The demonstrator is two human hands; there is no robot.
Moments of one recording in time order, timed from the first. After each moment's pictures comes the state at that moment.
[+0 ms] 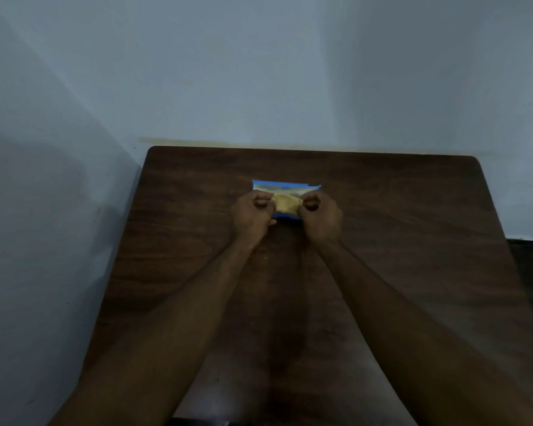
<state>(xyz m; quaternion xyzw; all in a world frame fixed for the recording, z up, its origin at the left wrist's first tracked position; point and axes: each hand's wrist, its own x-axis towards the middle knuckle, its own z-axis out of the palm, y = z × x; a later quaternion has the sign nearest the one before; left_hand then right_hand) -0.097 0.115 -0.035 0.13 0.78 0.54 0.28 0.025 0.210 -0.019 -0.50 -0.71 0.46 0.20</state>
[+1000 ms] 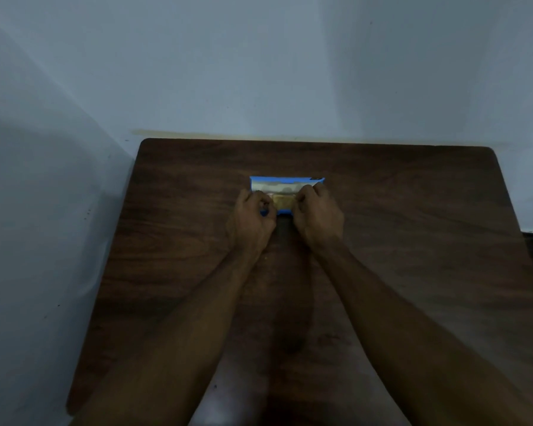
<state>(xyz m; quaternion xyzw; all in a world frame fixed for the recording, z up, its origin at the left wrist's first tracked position) -0.094 0.108 -0.066 0.31 0.88 0.36 0.07 0.018 0.216 -0.038 -0.40 -0.88 0.21 0.13</state>
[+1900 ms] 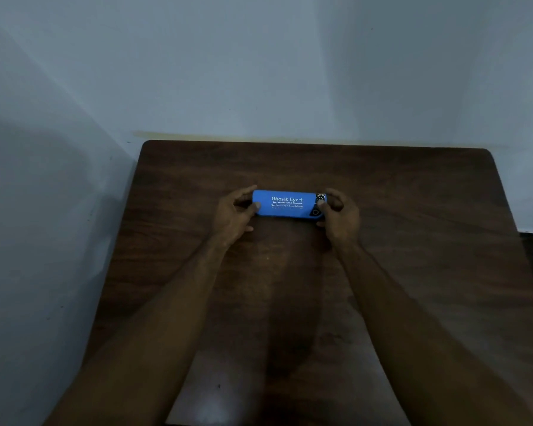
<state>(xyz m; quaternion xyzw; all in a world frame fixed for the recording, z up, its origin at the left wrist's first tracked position) -0.141 0.087 -0.056 0.21 0.76 0.52 0.33 0.041 0.239 -0.062 -0.54 -0.58 0.56 0.25</state>
